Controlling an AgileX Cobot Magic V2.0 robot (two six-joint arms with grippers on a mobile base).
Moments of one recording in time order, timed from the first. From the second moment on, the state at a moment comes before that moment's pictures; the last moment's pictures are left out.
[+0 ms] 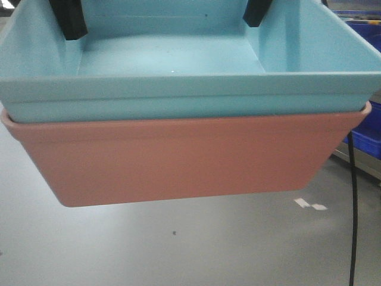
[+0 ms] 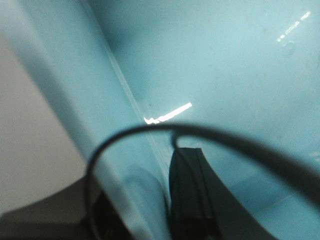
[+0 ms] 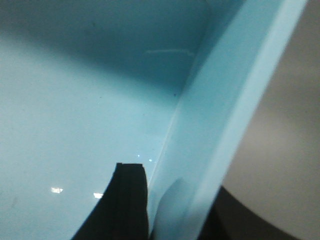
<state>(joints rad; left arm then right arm) -0.51 1.59 -1.60 -0.07 1.26 -0.18 0.45 1.69 -1.64 0.05 0.97 -0.05</state>
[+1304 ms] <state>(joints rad) -0.51 1.59 -1.60 -0.09 1.26 -0.18 0.45 1.68 -1.64 0.05 0.97 -0.05</state>
